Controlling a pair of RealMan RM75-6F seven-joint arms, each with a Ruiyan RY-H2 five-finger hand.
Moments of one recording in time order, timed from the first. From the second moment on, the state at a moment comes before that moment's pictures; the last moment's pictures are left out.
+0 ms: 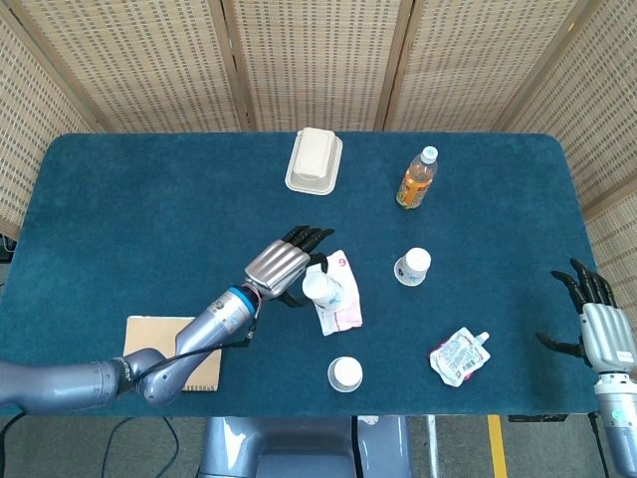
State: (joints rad) left arm -1.02 -1.52 -0.27 -1.60 1.04 0.80 0.27; right arm 0.16 -1.21 0.12 -1.36 -1.41 1.36 0.31
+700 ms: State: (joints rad) left arm -1.06 -1.48 -0.27 -1.75 1.06 0.77 0.21; right arm 0.16 -1.20 0.12 -1.38 -1.41 1.35 0.31
